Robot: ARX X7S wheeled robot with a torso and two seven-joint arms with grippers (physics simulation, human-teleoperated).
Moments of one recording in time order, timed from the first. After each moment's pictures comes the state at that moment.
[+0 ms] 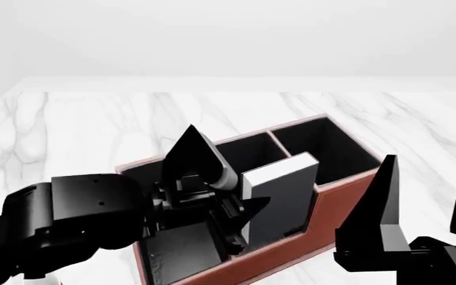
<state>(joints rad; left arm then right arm) -1.21 -0.68 1.25 0.22 -1.38 -0.43 0.06 -0.13 0.42 -0.15 -0.62 0.23 -0.46 0.37</state>
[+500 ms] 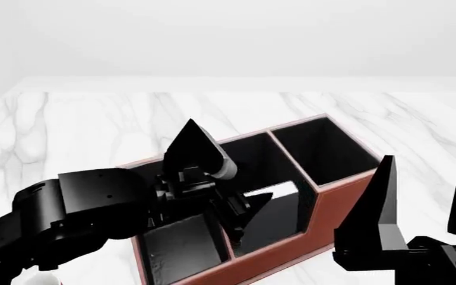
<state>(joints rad) -1.20 -0.65 1.24 0.13 -1.32 -0.40 0.08 -0.13 0.42 -0.16 -0.60 0.23 -0.47 0.37</state>
